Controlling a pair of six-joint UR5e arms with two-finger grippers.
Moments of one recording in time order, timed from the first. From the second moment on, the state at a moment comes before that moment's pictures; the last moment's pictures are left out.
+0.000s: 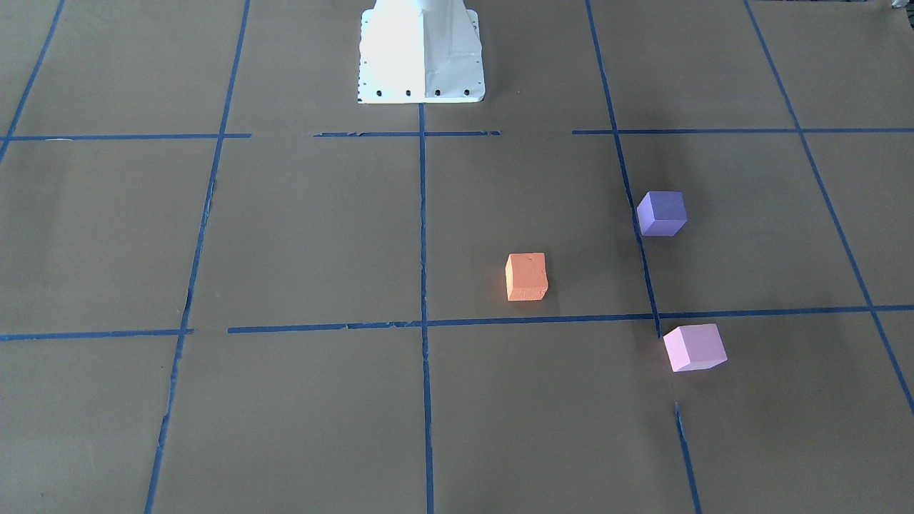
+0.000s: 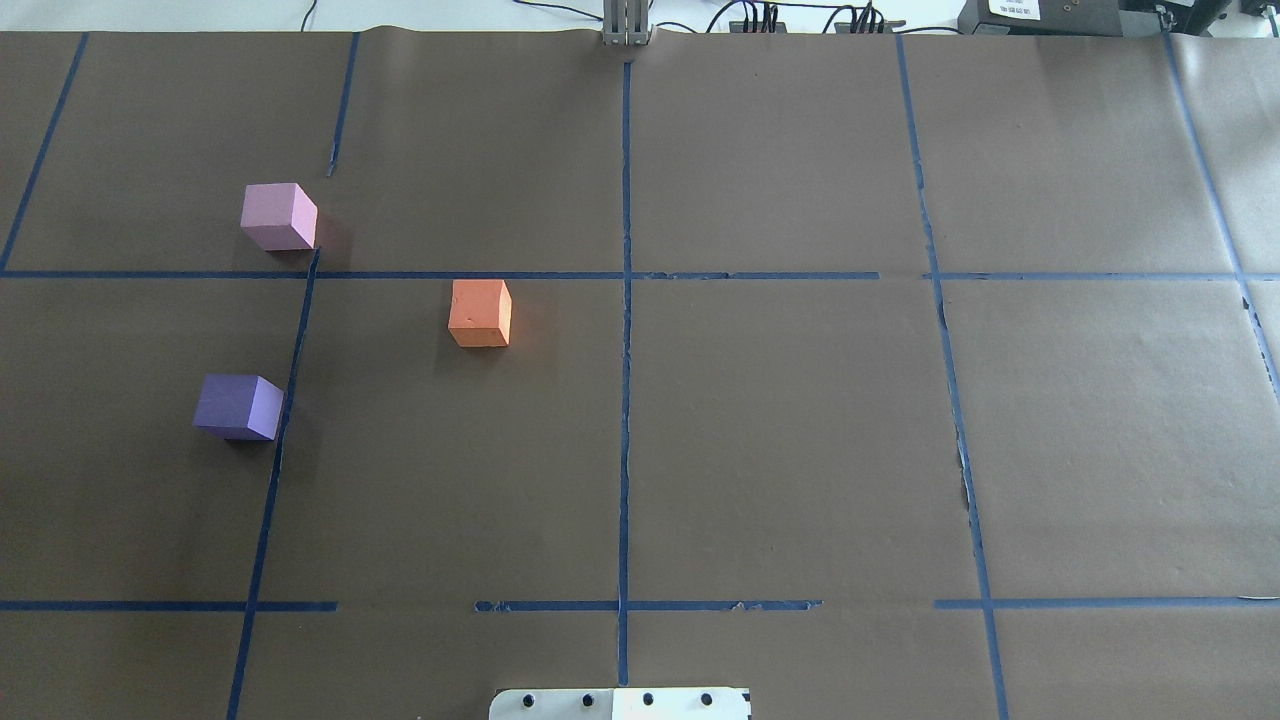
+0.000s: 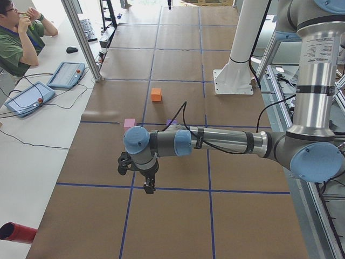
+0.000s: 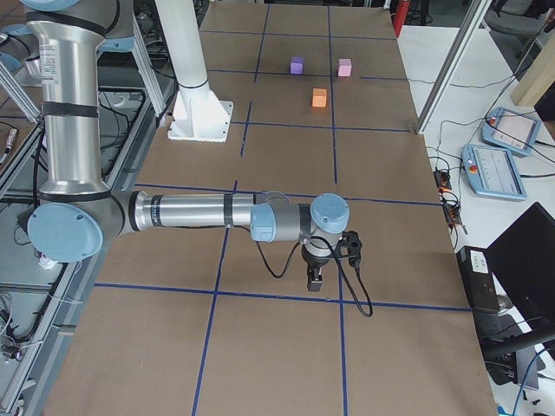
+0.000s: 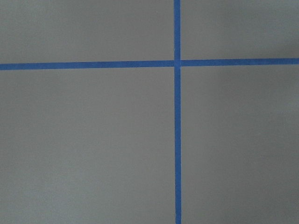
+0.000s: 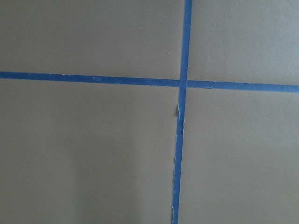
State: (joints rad) left arm -1.58 -1.57 -1.64 -1.39 -2.36 0.10; right arm 1.48 -1.59 1.63 -1.57 2.36 0.05
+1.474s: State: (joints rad) left arm -1.22 -2.08 -1.92 -1.16 -2.36 -0.38; right arm 1.48 -1.59 1.63 -1.57 2.36 0.06
